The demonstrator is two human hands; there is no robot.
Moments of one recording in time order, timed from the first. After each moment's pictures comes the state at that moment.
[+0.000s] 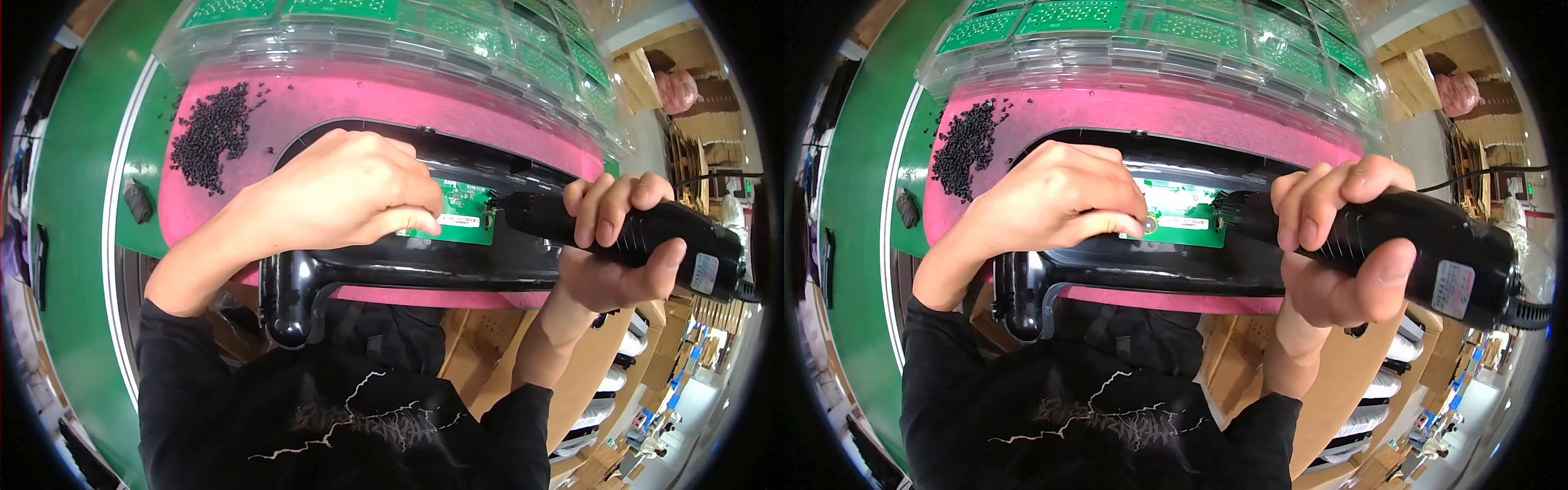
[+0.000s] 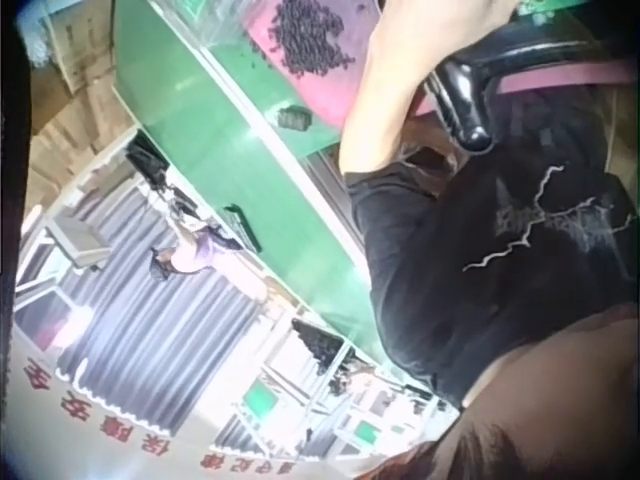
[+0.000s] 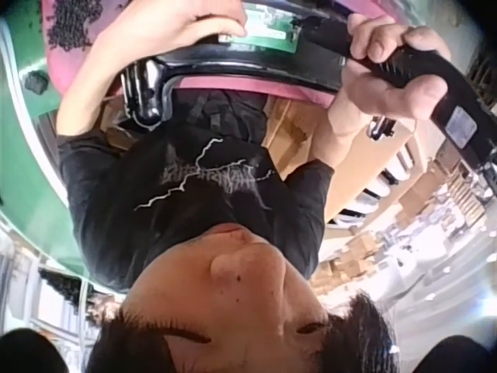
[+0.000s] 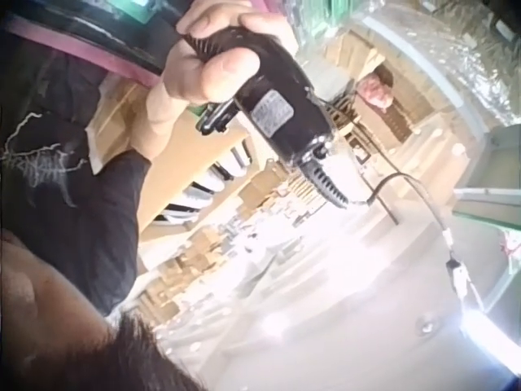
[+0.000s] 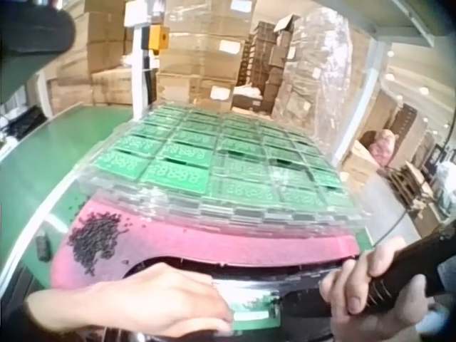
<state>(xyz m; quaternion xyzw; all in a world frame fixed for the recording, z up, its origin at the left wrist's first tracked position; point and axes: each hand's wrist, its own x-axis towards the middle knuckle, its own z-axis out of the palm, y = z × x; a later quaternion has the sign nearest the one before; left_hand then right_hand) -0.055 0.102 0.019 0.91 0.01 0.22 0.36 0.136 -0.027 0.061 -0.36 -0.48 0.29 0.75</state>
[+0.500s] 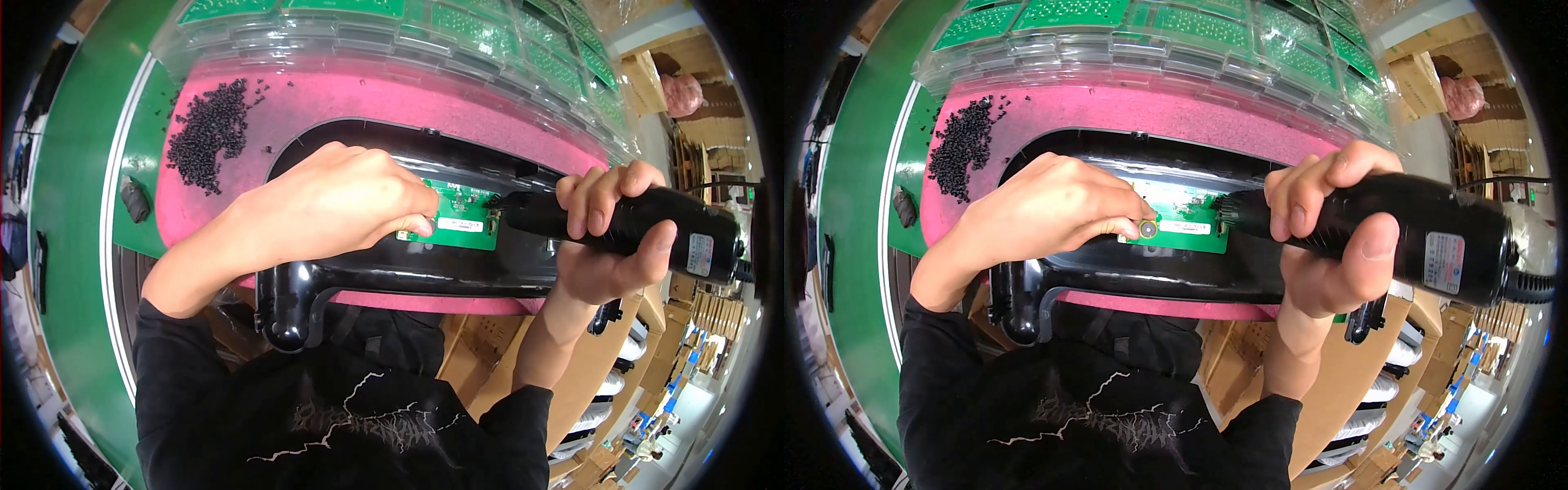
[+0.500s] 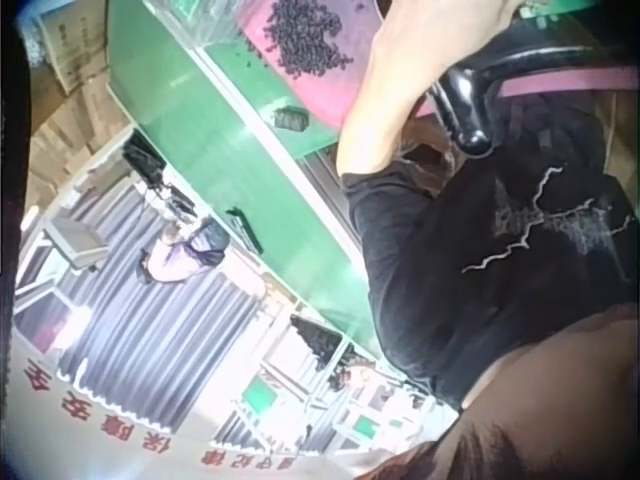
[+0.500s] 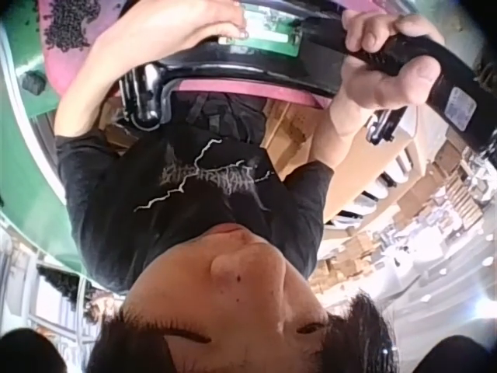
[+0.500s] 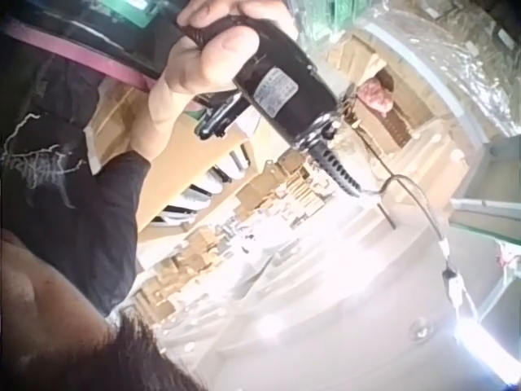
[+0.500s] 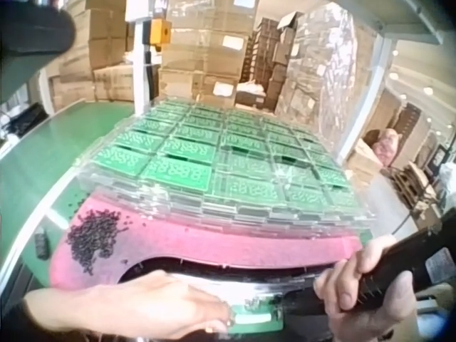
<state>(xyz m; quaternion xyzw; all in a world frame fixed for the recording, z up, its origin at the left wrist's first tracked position) -0.059 0.100 0.016 0.94 0.08 0.07 0.32 0.141 -0.015 0.049 -0.38 -0.47 0.32 0.73</state>
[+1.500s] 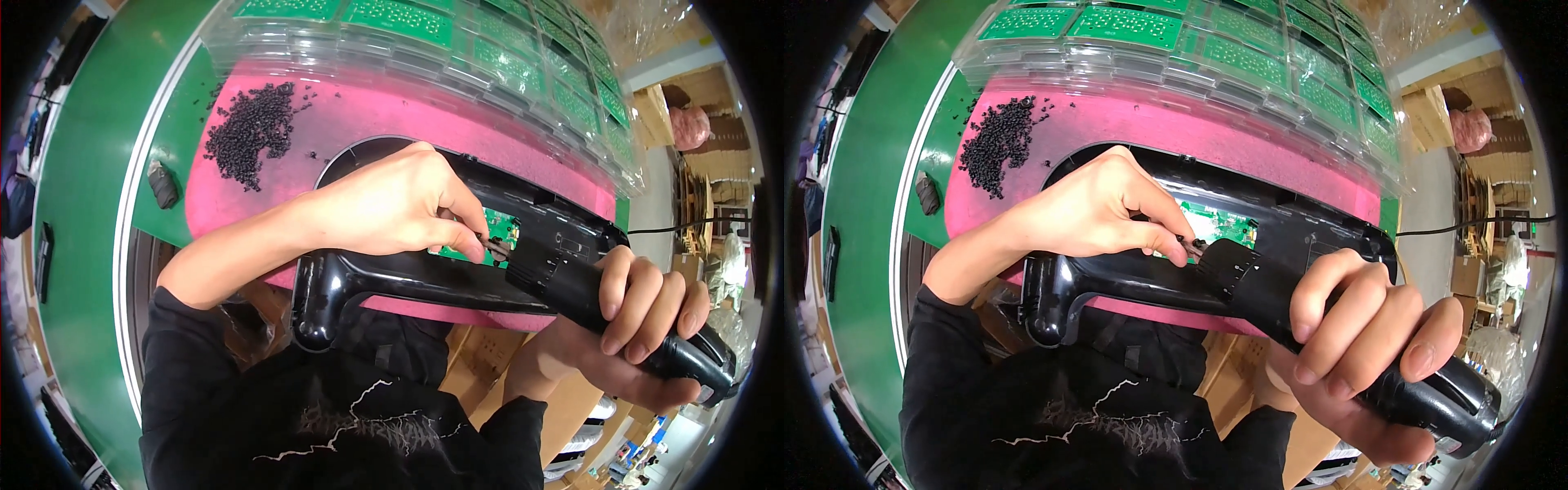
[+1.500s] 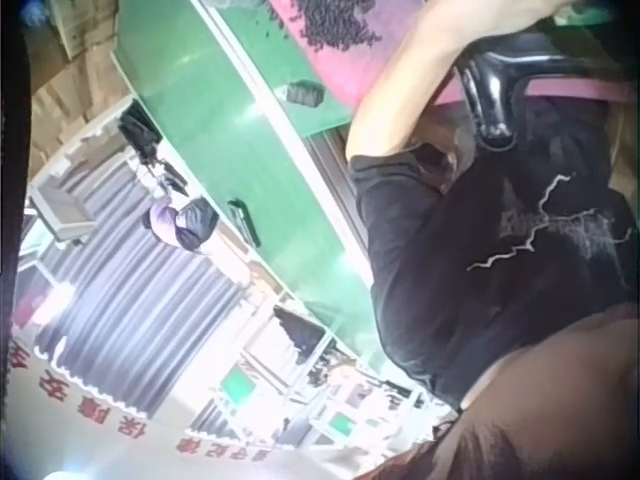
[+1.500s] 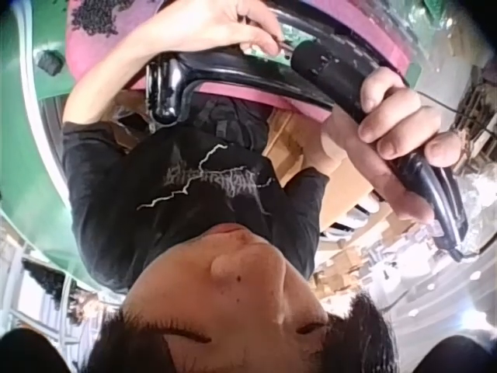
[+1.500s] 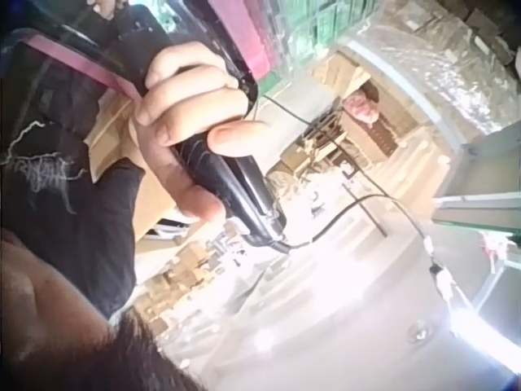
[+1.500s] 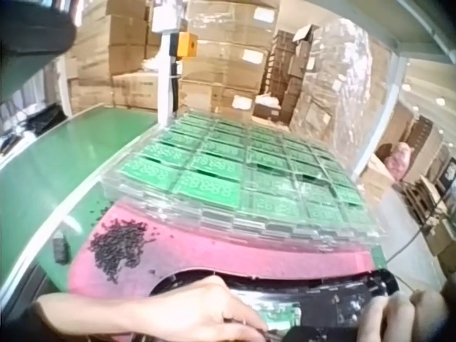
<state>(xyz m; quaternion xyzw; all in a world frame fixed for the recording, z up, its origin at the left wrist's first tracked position) -0.058 0.104 0.019 0.79 0.09 0.15 0.59 0.093 -0.026 0.083 -0.19 -0.50 0.31 0.79</state>
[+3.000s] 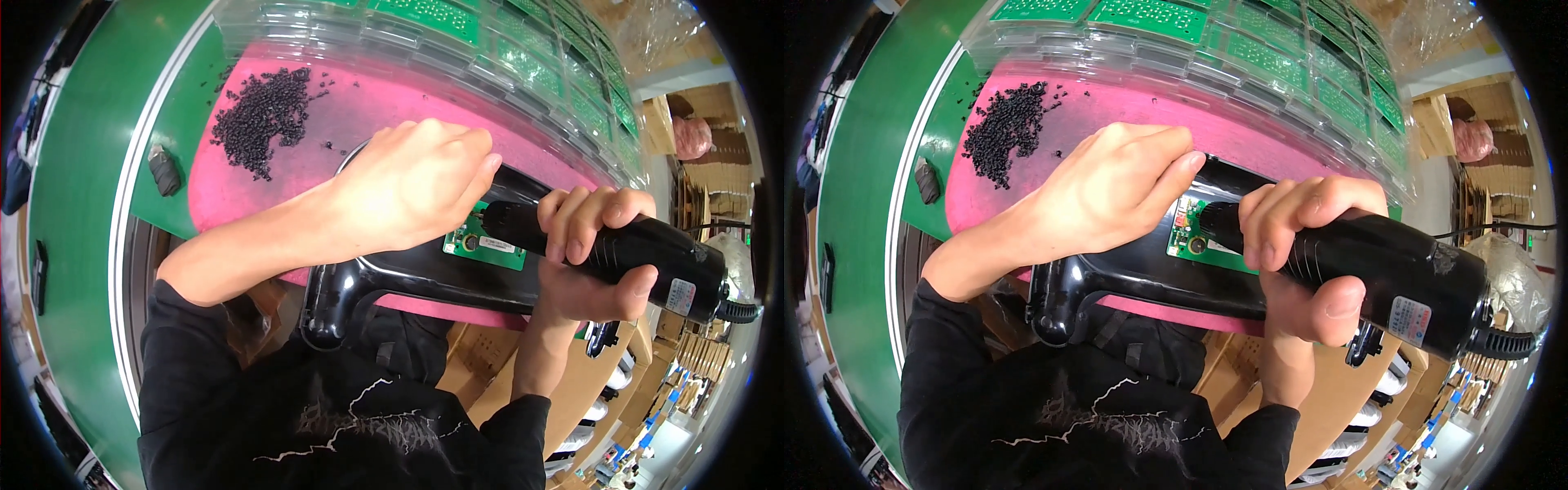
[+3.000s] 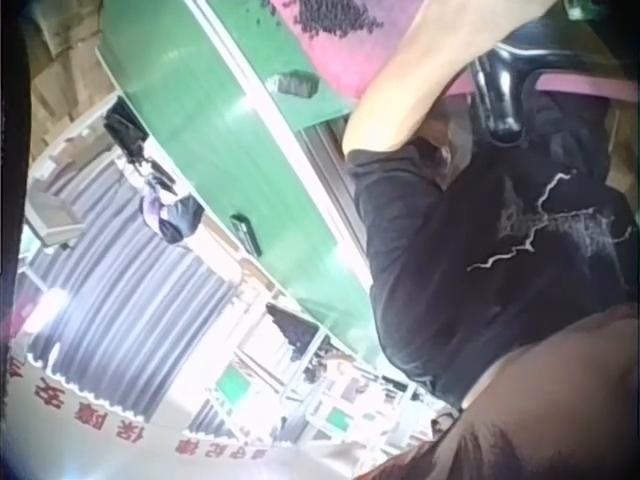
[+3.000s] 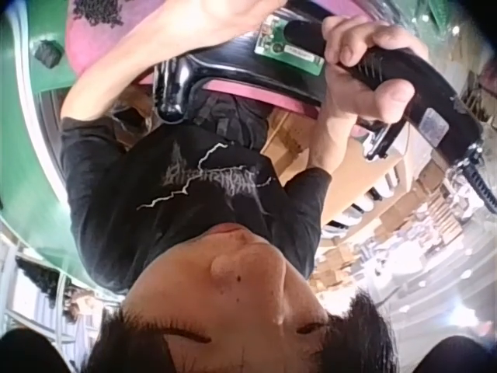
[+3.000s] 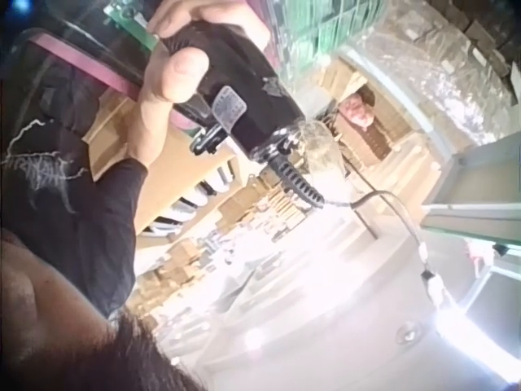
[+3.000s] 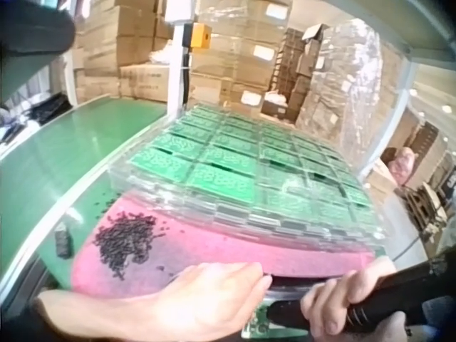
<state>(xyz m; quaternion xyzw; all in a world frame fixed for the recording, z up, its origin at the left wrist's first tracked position) -0.057 0.098 0.016 0.84 0.26 0.31 0.35 0.090 0.011 0.045 -0.33 -0.53 0.33 0.71</state>
